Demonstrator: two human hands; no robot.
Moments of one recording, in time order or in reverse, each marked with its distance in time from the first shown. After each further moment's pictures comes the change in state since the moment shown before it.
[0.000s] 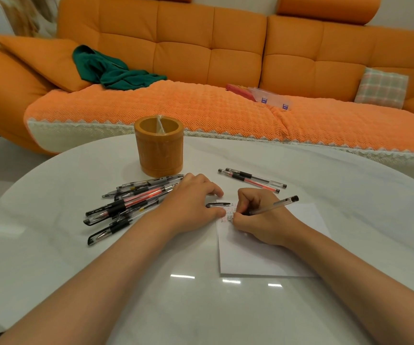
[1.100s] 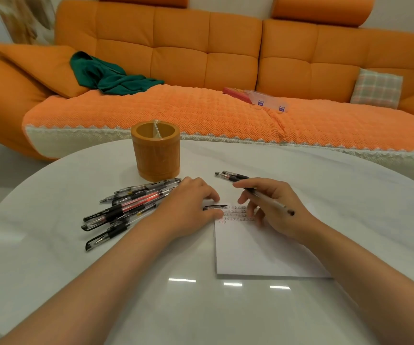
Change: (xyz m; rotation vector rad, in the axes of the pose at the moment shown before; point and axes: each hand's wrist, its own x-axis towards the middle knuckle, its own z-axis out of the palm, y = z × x) left_hand -0.003 -0.003 -0.001 -0.006 0.035 0.037; right_hand 0.002 0.003 -0.023 0.248 0.129 0.040
